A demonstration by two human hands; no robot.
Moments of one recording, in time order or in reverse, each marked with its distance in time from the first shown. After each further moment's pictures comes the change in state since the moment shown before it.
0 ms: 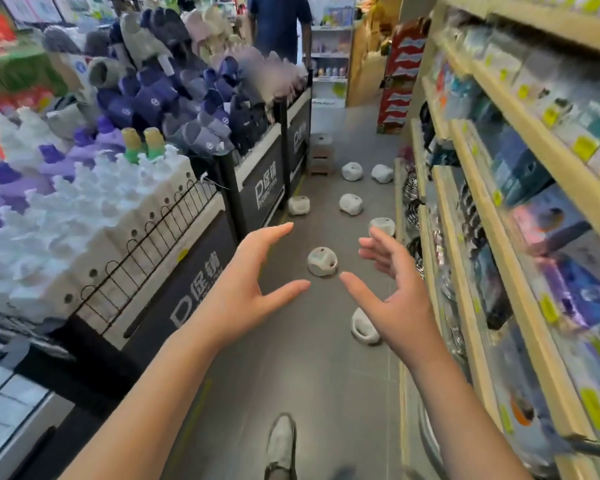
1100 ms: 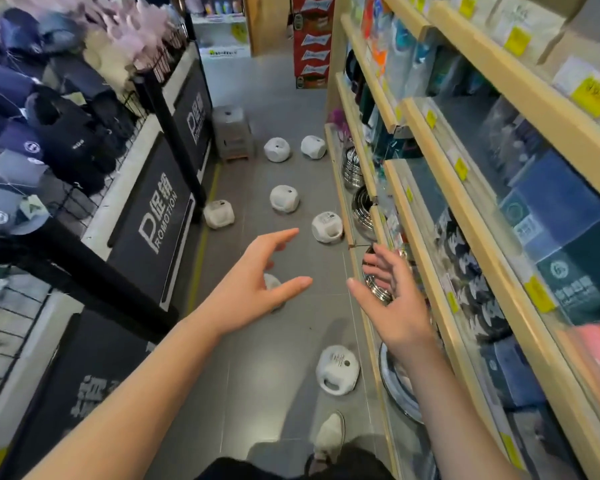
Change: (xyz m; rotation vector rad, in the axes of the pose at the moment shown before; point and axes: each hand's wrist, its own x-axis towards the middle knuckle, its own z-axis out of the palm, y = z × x) left_hand 0.512 -0.194 0.173 -0.185 -0.406 -0.035; right_hand 0.381 0.288 -0.068 -0.053 0.243 0.440
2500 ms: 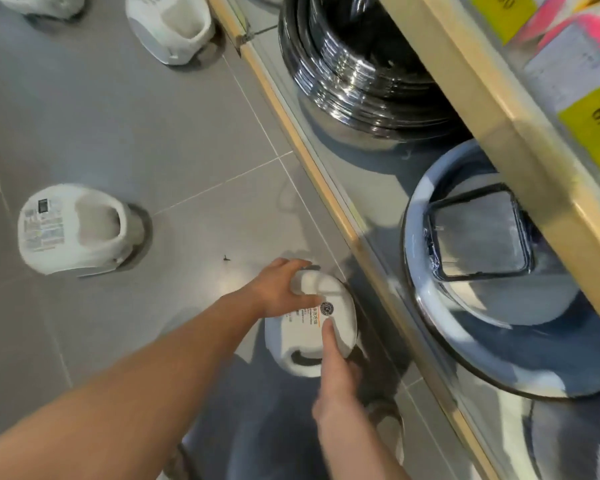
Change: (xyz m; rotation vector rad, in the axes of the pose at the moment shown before) left_hand 0.199 -0.595 0.531 0.310 -0.983 -0.331; right_hand 0.018 0.731 0.195 0.531 0.975 1.487
